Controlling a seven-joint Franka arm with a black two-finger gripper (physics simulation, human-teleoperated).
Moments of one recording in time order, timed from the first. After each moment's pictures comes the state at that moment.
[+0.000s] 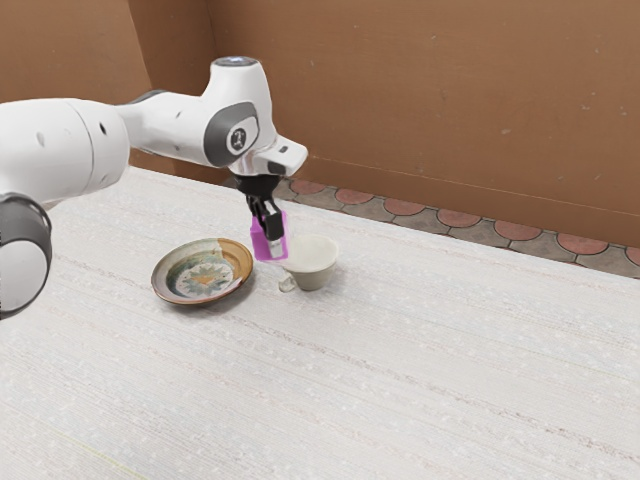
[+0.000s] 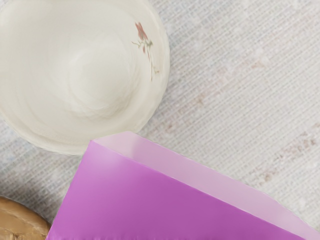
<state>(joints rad) -0.19 0.45 0.17 -1.51 -0.06 1.97 0.64</state>
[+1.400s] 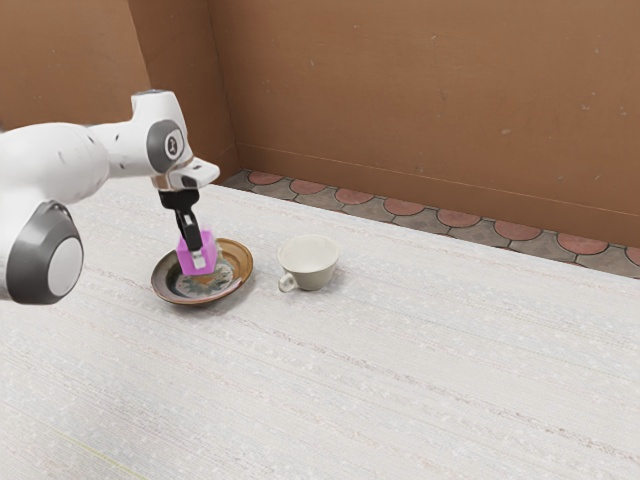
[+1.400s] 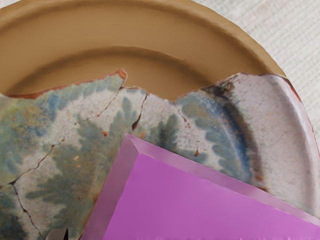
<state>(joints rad) 0.06 0.72 0.30 -1.28 -0.27 1.83 1.05</state>
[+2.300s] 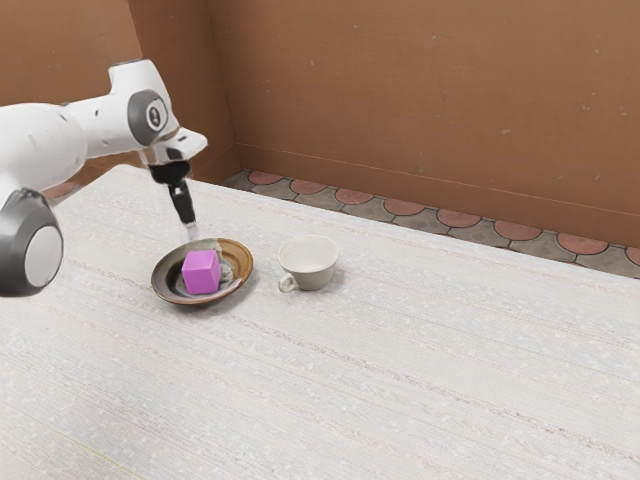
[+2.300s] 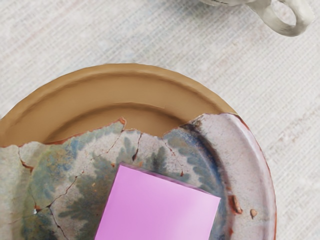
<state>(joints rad) 0.08 0.63 0.28 -1.29 -0.32 1.82 1.15</state>
